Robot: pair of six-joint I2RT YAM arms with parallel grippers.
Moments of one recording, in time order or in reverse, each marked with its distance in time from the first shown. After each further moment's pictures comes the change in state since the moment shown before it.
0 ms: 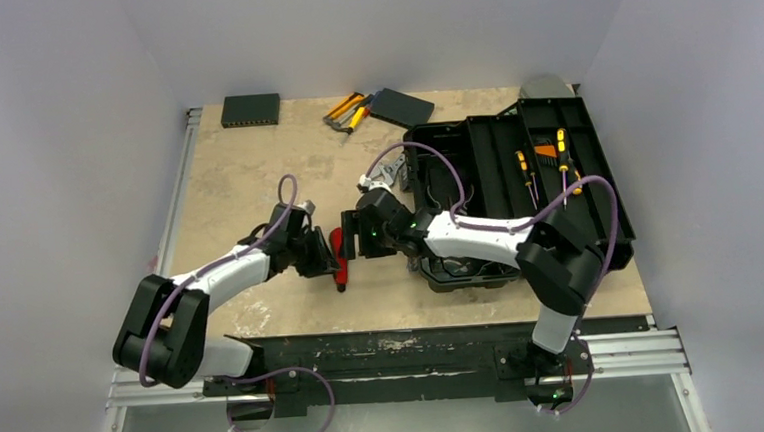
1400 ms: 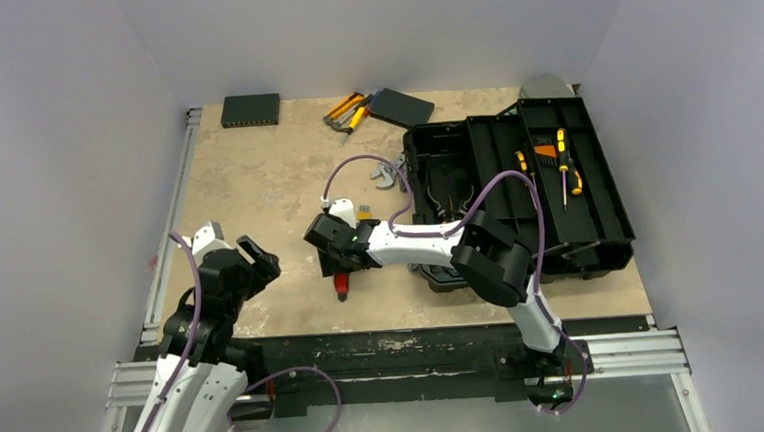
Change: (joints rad) left arm 0.106 -0.947 -0.050 -0.515 -0.520 -0.101; right arm 0.166 0.372 0.379 -0.280 0.302 0.034
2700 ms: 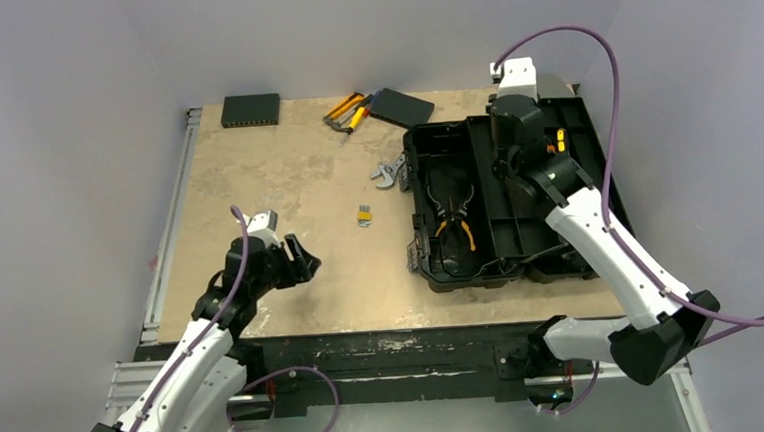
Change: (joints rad) left arm -0.034 0.219 -0.172 0.439 0.360 0.208; right arm -0.555 -0.874 -0.145 0.037 0.451 -0.843
